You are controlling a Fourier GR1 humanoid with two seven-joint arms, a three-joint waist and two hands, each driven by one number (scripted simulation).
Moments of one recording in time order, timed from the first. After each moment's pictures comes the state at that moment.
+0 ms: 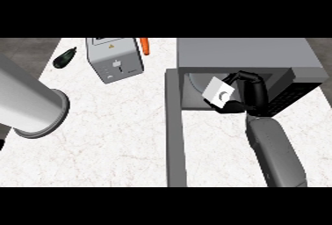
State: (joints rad) left arm 0.37 0.05 0.39 -2.13 0.47 -0.48 0.00; right arm -0.53 -0.09 -0.09 -0.95 0.06 -0.18 -0.69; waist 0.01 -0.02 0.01
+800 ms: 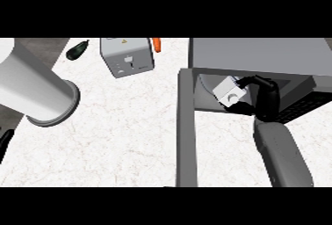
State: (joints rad) left arm 0.30 0.07 0.35 -2.13 0.46 -0.49 0.02; right arm -0.49 -0.11 -0.14 -0.95 0.09 -0.34 -0.89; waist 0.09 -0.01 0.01
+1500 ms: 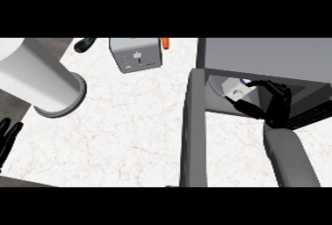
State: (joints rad) left arm 0.25 0.09 0.32 -2.13 0.39 -0.49 0.04; right arm -0.43 -0.13 -0.18 -1.01 0.23 -0.53 -0.98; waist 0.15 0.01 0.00
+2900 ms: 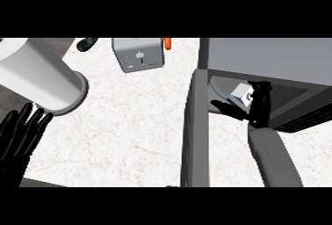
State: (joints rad) left arm 0.18 0.06 0.20 -2.11 0.28 -0.47 0.05; right arm -0.46 -0.06 -0.17 -0.91 0.26 -0.52 -0.94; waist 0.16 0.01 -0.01
